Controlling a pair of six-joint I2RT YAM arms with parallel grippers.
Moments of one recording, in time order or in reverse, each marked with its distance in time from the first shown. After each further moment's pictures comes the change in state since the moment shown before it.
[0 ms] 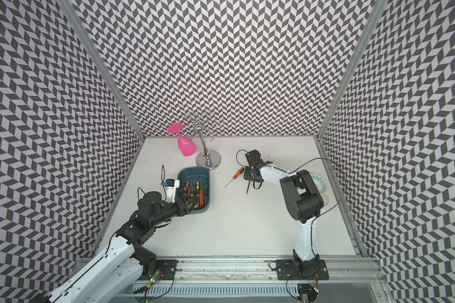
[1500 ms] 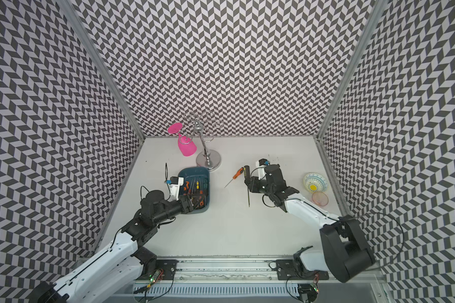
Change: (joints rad) left arm -0.061 0.090 -0.011 0.209 0.043 -0.086; right arm 0.000 -0.693 -0.624 0.435 -0.449 -0.015
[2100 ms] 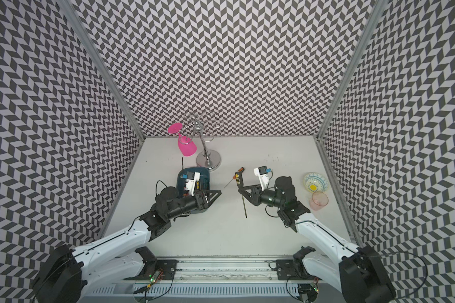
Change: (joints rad) left arm -0.200 0.269 0.080 0.343 -0.053 -0.055; right arm 0.019 -0.243 -0.205 0.264 -0.344 0.072
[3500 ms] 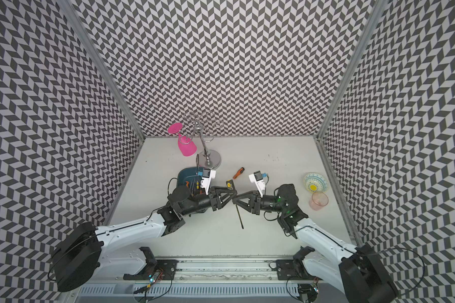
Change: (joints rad) left arm -0.153 0.205 0.094 0.286 0.026 0.031; right arm 0.063 -0.005 -0.084 0.362 -0.233 0.228
